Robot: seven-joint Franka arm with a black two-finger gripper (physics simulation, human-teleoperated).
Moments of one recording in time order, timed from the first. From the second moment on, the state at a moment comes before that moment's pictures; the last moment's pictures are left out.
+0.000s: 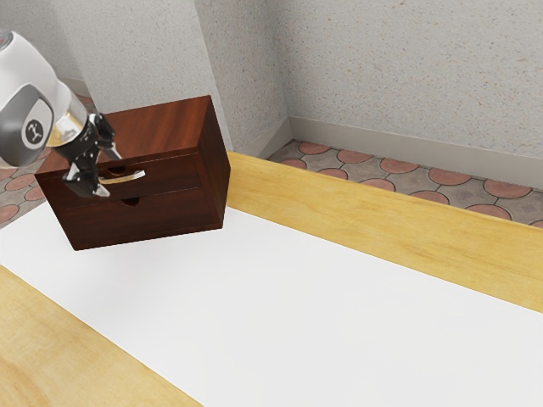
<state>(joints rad) 0.15 -0.03 0.34 -1.76 0.07 2.18 -1.56</state>
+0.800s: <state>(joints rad) 0.17 0.07 0.34 -1.76 0.03 2.37 -1.59</state>
